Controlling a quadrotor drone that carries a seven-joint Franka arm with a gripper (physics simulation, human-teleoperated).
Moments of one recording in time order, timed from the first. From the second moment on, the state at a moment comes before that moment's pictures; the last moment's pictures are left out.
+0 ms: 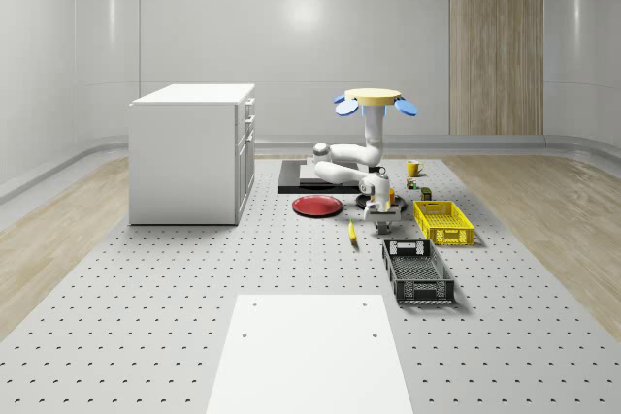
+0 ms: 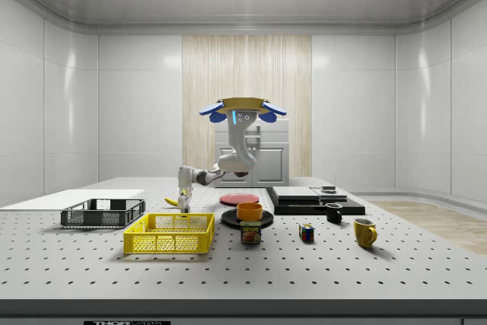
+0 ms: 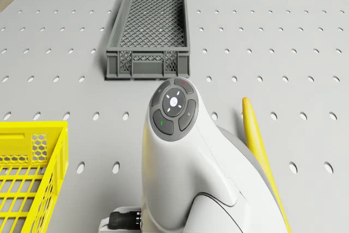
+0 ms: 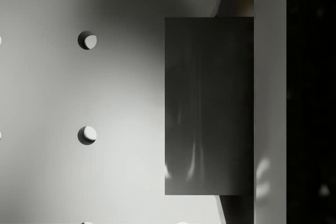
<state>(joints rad) -1.28 -1.53 1.25 -2.76 -1.89 1.66 1.70</state>
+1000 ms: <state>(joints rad) -1.27 -1.54 1.34 -2.78 -1.79 1.63 1.70</state>
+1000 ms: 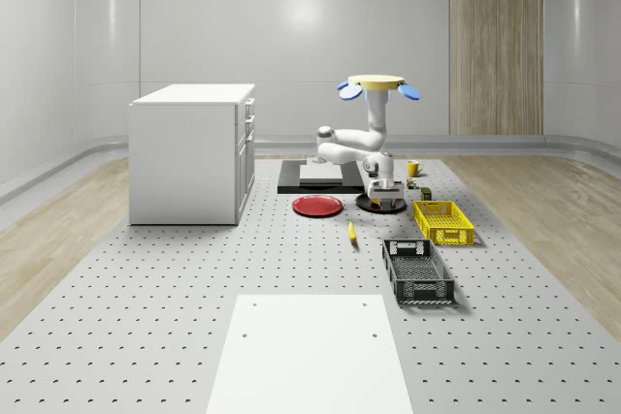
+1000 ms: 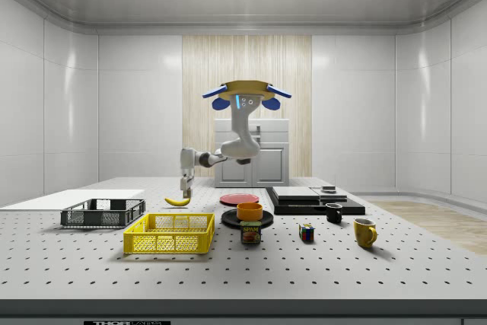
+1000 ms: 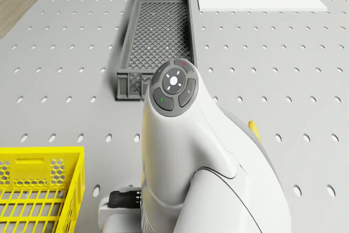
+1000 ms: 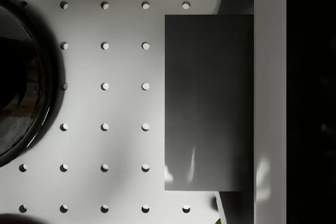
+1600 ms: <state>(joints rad) -1.27 -1.55 1.34 -2.78 -1.79 1.63 1.70</state>
